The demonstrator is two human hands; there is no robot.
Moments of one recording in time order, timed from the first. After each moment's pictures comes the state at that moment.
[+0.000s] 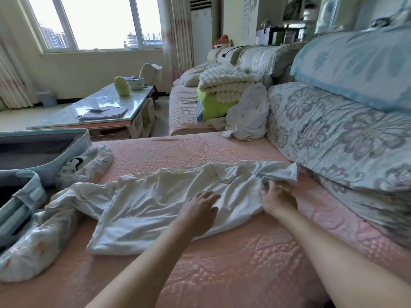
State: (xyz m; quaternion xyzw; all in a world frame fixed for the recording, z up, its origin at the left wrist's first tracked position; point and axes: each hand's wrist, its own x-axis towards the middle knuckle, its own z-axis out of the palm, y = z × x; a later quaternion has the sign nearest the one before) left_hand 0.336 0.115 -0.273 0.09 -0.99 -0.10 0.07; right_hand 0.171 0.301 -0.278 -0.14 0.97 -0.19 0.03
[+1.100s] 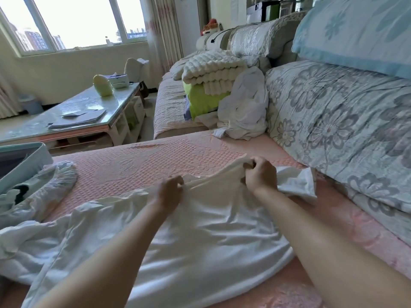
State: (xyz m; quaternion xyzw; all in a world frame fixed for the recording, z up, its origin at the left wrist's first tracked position) left_hand 0.189 -0.003 -0.283 0.26 -0.96 -0.05 0.12; right_hand 0.043 0.205 -0.288 -0.13 0.85 -0.50 -0.08
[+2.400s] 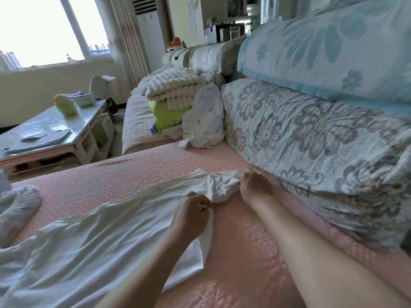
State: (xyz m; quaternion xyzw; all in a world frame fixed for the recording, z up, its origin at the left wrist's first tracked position) left_hand 0.197 0.176 -0.271 0.11 -0.93 -0.31 0.17; right_hand 0.057 0.329 -0.270 -0.22 0.96 -0.16 -0.07
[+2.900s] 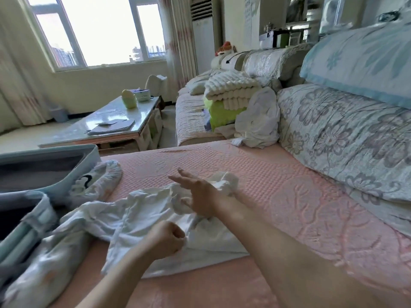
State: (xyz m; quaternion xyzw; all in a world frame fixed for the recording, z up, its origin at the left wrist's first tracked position) left_hand 0.397 0.029 -0.260 0.30 -0.89 -0.32 -0.05; right_hand 0.248 0.122 -0.221 -0.57 0.75 -0.34 0.09
